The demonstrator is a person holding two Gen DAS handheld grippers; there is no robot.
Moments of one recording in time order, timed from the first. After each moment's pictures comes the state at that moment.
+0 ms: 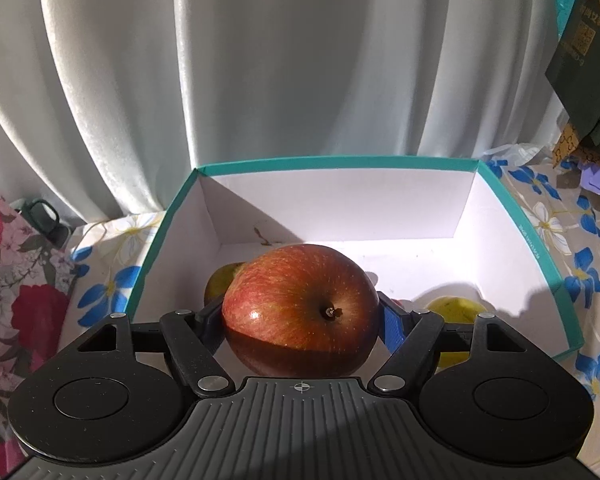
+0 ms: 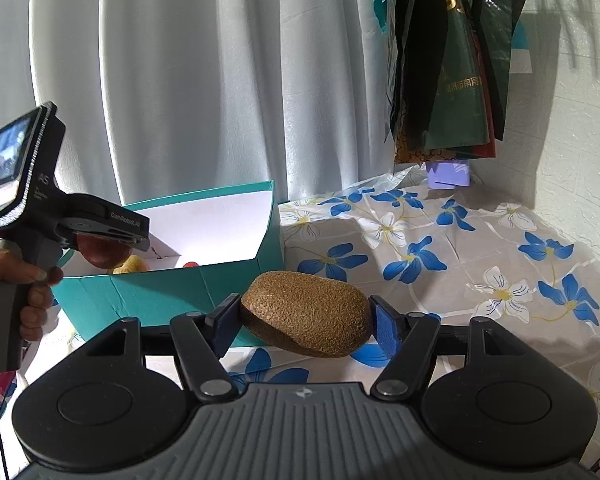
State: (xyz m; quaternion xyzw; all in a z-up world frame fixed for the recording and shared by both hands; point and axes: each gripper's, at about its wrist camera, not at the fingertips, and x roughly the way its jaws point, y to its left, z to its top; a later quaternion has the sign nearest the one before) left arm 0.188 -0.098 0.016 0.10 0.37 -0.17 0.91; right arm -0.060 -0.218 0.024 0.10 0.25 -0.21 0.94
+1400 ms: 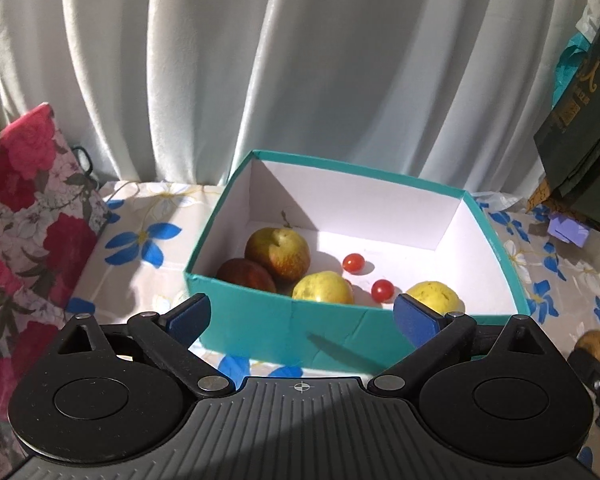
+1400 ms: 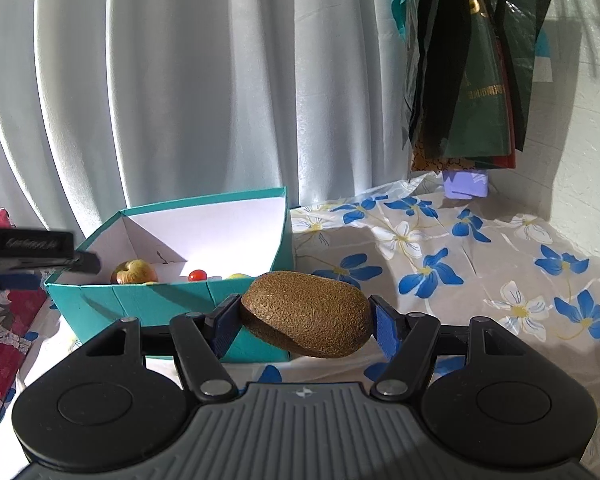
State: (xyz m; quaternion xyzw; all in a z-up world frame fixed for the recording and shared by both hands) left arm 0.120 -0.018 0.039 -0.01 0.36 -0.17 0.92; right arm -0.035 -0.220 0.028 0.09 0.24 -0.19 0.95
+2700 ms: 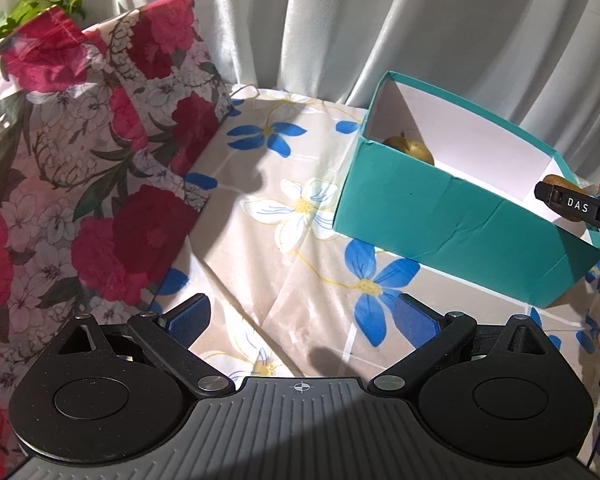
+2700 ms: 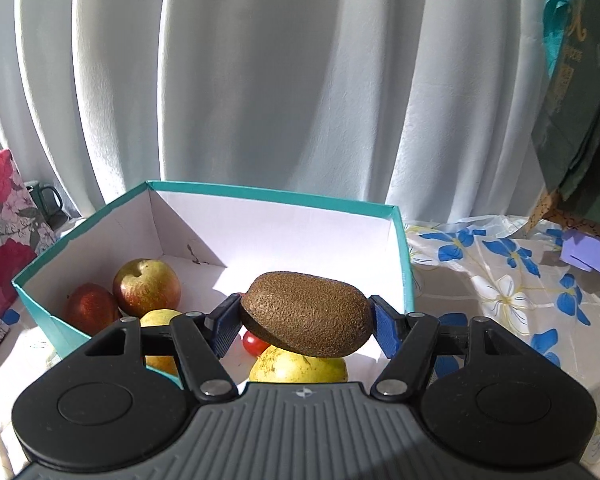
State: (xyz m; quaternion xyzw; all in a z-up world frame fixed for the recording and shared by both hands) left arm 0.079 0.068 0.005 -0.05 0.44 -0.05 0.90; right arm 0.120 -0.204 -0.005 0.00 0.29 -0.11 0.95
